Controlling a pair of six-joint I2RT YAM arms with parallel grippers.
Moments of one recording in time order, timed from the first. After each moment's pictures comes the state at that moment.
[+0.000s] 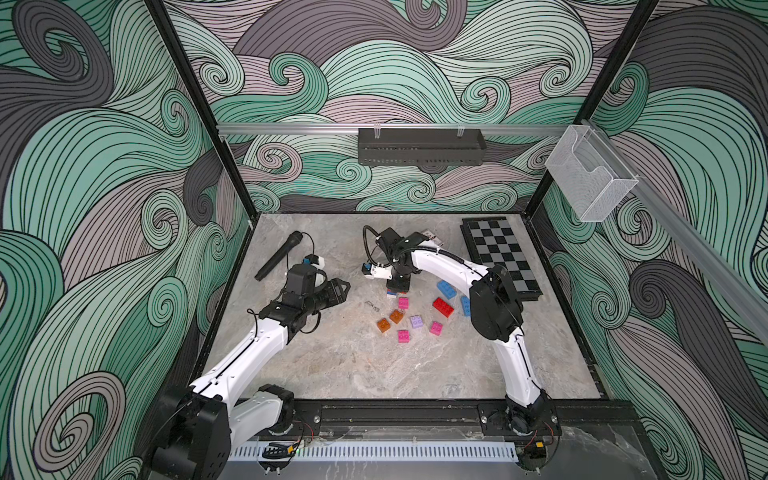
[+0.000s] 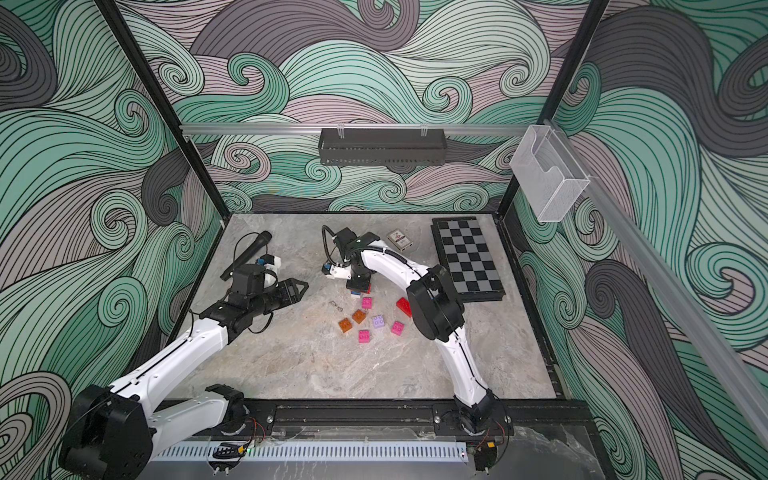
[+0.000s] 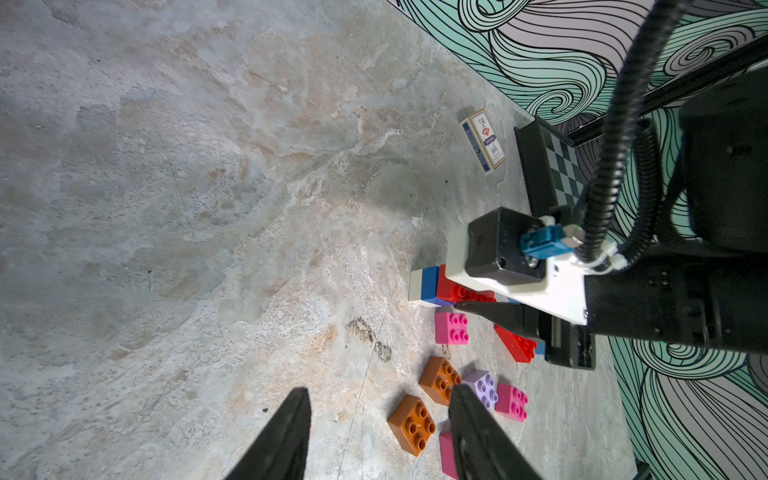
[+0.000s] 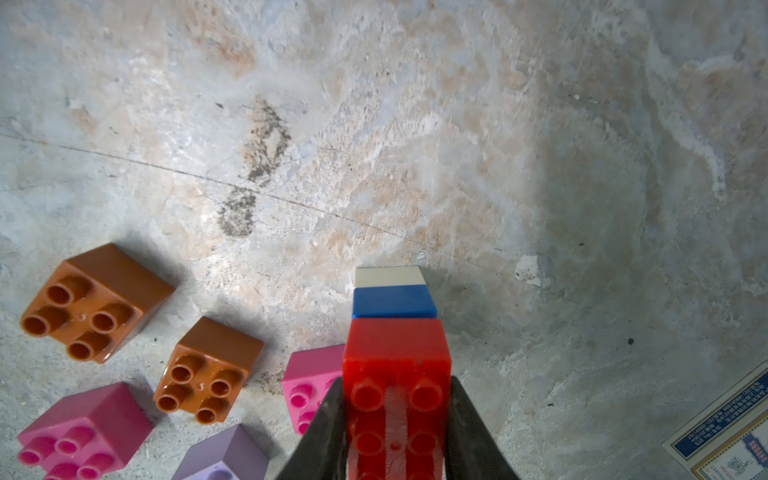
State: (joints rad) left arm -0.28 1.10 0.64 -0.20 0.24 -0.60; right arm 0.69 2.23 1.91 -1.08 0.01 -0.71
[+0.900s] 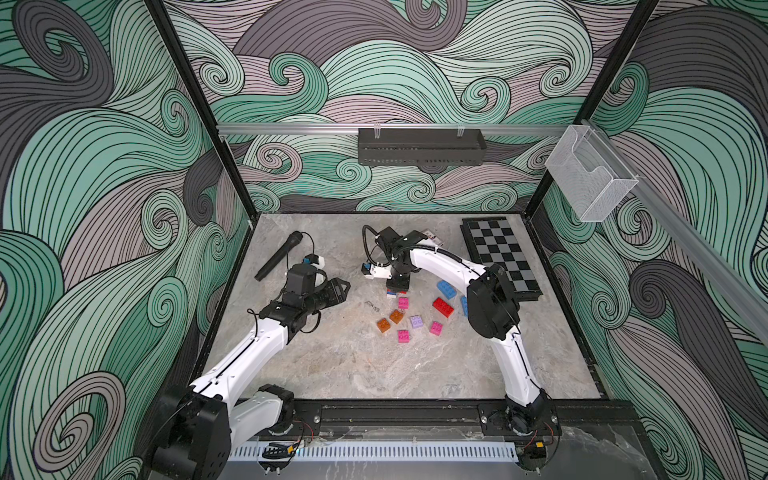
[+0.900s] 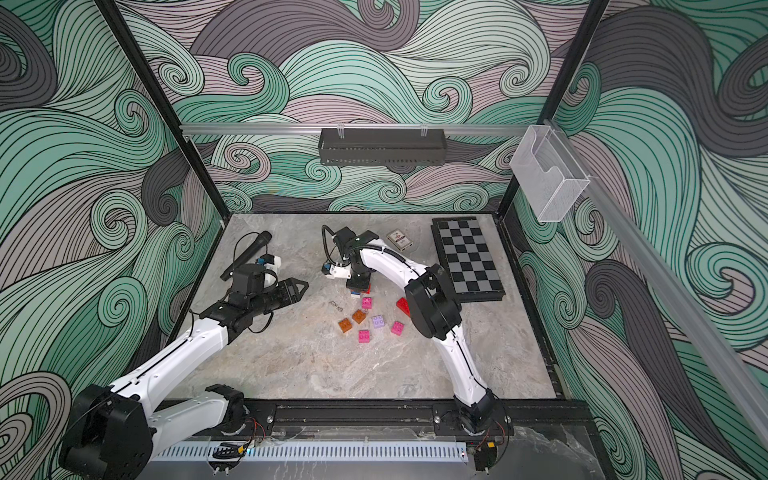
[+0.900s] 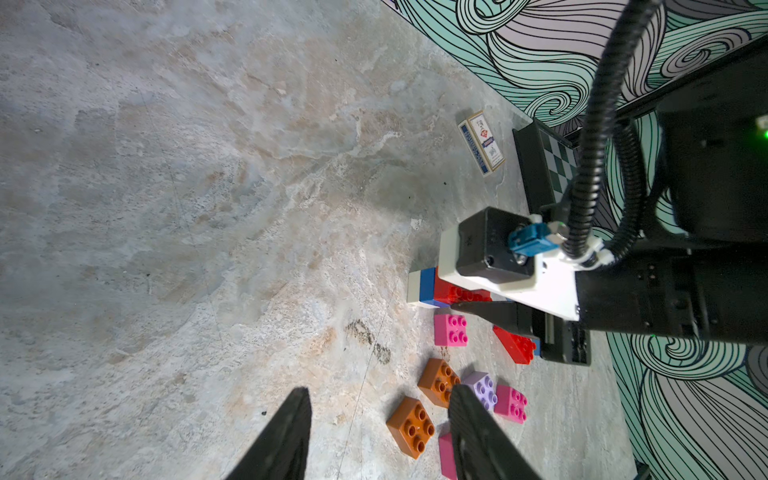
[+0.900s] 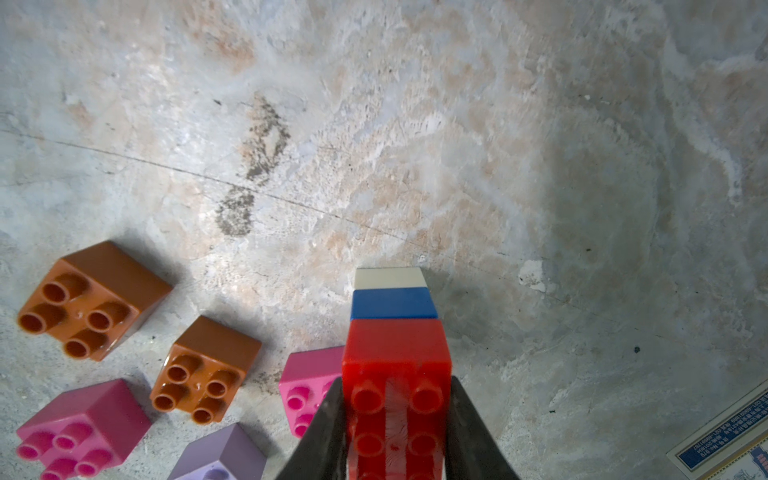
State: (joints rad) left arm -0.28 1.10 0.64 -0.19 0.24 -0.59; right arm 0.68 2.27 1.96 -1.12 0.00 -0.72
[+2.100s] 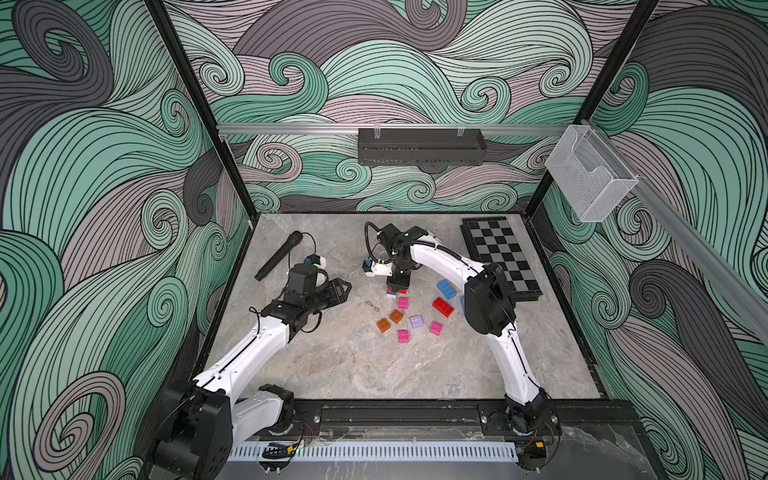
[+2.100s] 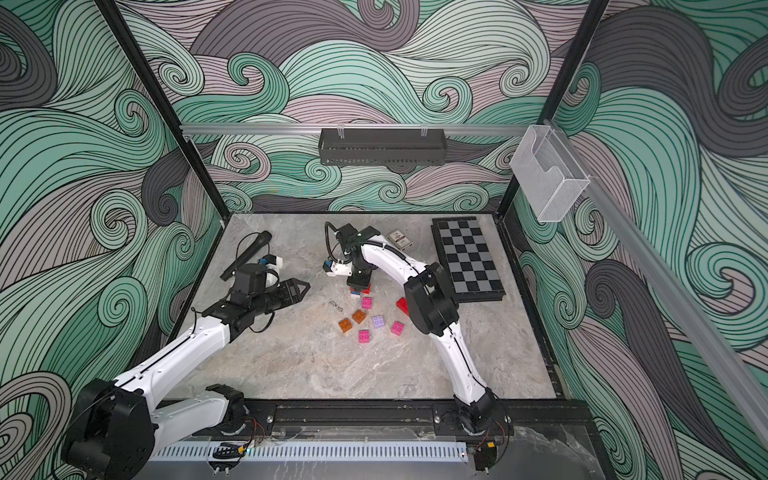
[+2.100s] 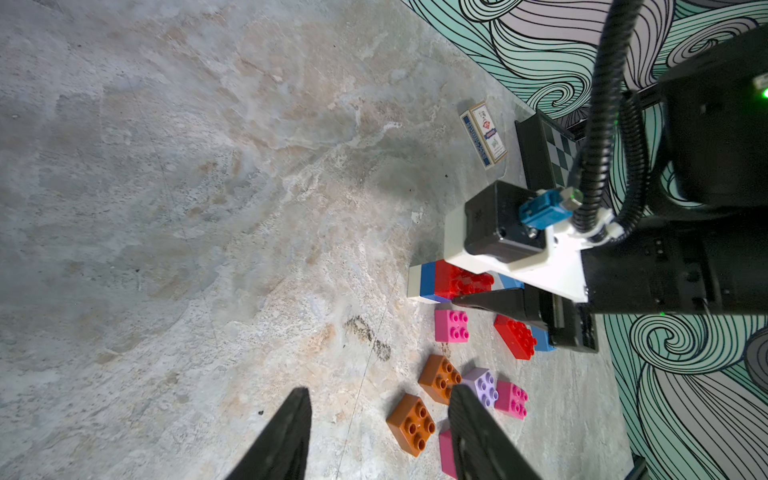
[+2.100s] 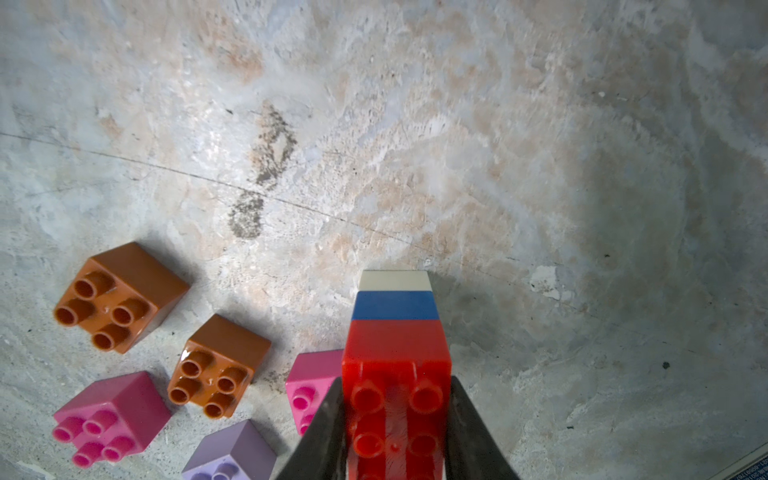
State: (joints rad) left arm -0.28 1.12 0.64 -0.19 0.26 -0.60; right arm 0.65 2.32 2.05 -1.19 -0.07 -0.72
